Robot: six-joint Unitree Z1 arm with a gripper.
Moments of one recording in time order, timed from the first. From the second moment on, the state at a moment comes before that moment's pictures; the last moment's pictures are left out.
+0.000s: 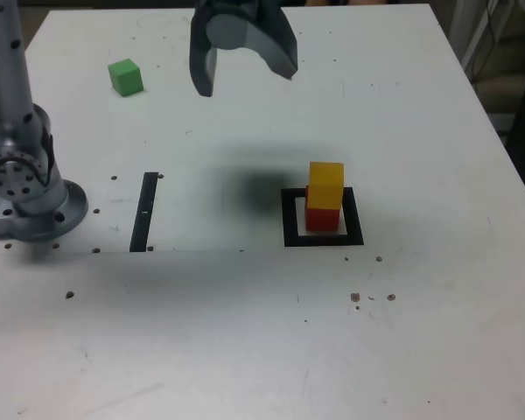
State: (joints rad) arm 0.23 1.73 -1.47 1.42 0.16 0.25
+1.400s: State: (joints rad) arm 0.79 1.65 -1.45 1.45 0.19 0.68
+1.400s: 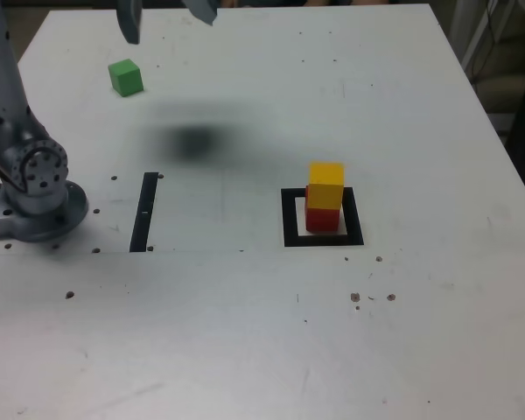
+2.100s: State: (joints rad) arm 1.07 1.78 -1.46 1.35 0.18 0.73
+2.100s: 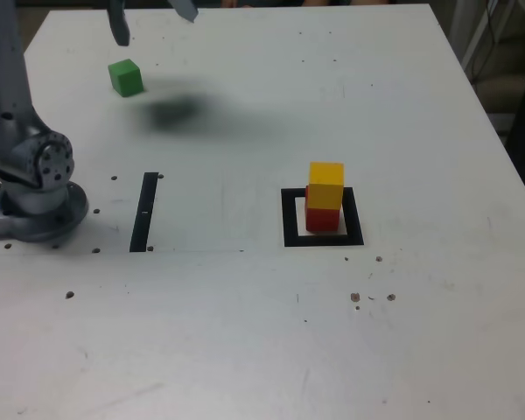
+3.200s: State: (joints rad) arm 1.24 1.86 -1.31 1.22 0.18 0.57
